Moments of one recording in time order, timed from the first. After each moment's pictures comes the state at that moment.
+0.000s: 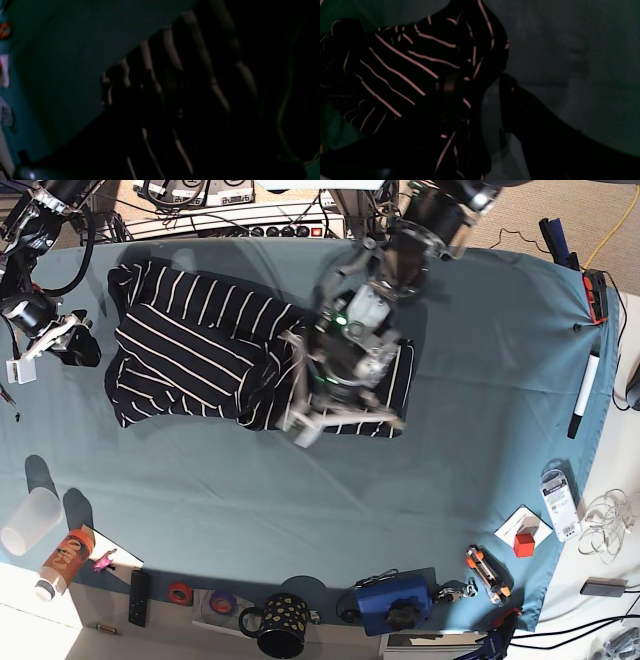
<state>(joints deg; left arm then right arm) -4.9 4.4 33.7 100.4 17.1 -6.1 67.7 -11.3 24.4 48.5 92.4 55.0 39.8 -71.8</state>
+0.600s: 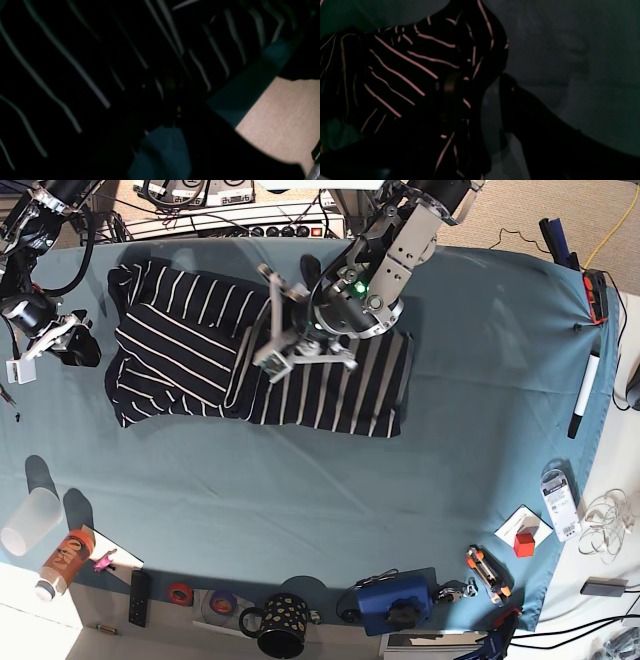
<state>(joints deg) 3.8 4.1 34.0 100.4 -7.9 -17.0 58.0 -11.3 24.4 48.5 92.4 55.2 39.8 -71.8</state>
